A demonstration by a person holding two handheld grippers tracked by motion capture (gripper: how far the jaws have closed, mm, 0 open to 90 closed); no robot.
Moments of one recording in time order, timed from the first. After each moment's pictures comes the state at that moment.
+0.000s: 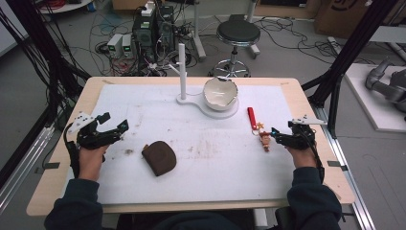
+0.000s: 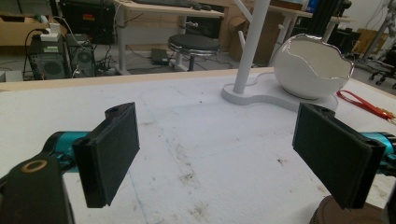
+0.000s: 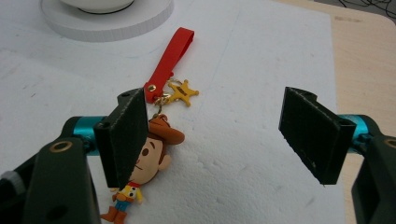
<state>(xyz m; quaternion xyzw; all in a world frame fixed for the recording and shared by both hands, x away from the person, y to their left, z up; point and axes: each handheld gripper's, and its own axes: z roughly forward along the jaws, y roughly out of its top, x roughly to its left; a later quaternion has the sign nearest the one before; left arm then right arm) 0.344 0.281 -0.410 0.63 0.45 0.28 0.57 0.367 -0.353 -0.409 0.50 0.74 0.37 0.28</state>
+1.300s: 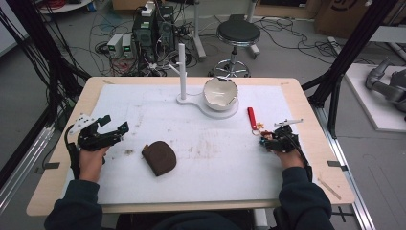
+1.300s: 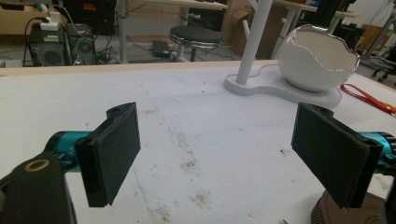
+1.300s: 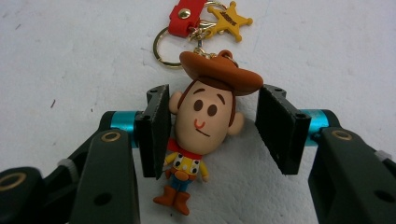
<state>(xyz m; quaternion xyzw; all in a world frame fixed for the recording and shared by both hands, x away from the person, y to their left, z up) 0.343 0.282 -0.416 0.63 0.46 0.27 0.56 0.382 -0.323 -0.439 0.52 0.78 0.28 0.19</state>
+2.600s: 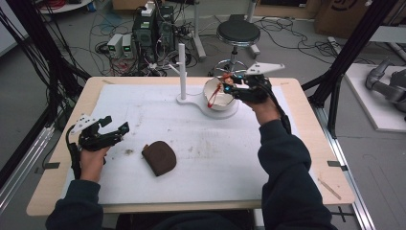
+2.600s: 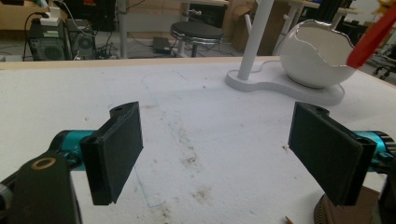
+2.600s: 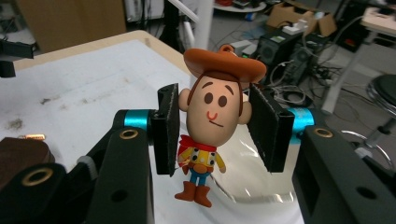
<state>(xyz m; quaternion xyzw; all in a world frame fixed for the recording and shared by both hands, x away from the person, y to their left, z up) 0.345 0.282 -0.420 0.64 0.46 0.27 0.56 0.439 -0.207 -0.283 0.28 0.80 0.49 0.23</state>
